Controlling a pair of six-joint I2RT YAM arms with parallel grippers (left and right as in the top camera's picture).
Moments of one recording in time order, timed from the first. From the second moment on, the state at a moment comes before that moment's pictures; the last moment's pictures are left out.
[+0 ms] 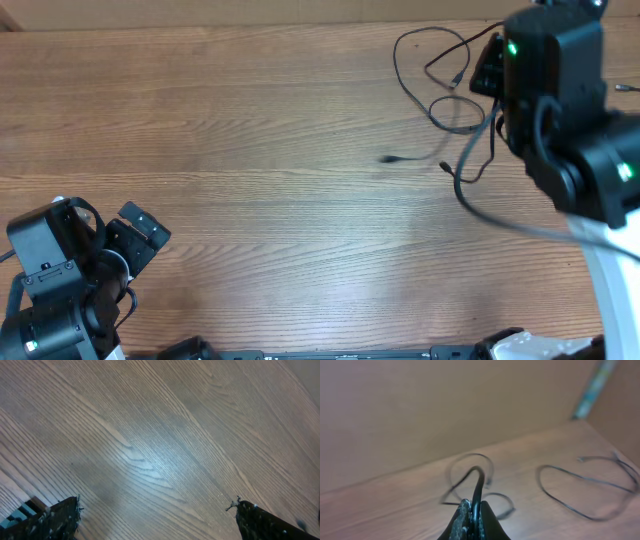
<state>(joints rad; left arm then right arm) 0.37 0.86 1.25 -1.37 0.04 -0.52 0.37 1.48 2.02 -1.15 0.59 0.46</state>
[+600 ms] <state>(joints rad) 0.37 0.86 1.25 -1.37 0.04 -0.52 -0.28 1.46 2.02 -1.28 0.42 0.57</state>
